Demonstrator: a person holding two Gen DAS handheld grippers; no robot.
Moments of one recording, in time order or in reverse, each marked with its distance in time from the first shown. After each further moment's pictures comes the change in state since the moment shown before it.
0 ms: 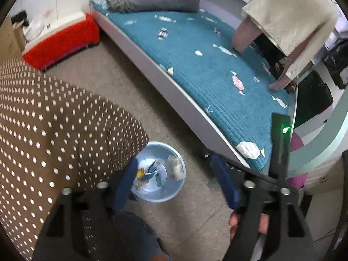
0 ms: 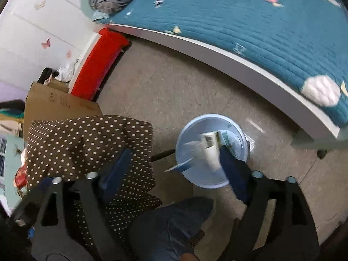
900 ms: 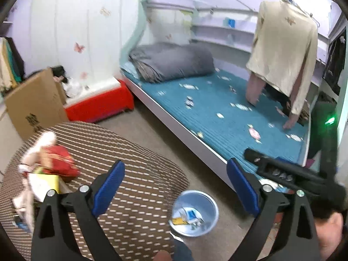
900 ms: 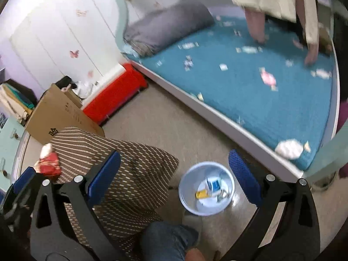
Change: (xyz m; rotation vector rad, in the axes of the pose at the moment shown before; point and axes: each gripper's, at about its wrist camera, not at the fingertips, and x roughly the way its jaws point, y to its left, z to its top) left arm -0.178 0.005 -0.032 0.059 -0.448 0.252; right arm -0.171 0.114 -0.038 -0.286 -0.395 -0.027
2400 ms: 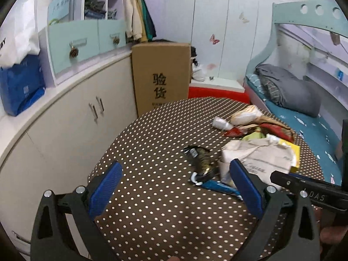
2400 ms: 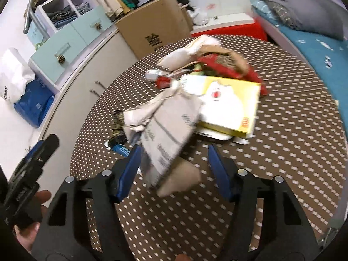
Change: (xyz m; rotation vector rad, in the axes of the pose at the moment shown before) left arm -0.153 0.327 -0.139 -0.460 -0.003 0.553; right arm 0.053 0.330 -0.168 -0.501 0.396 0.475
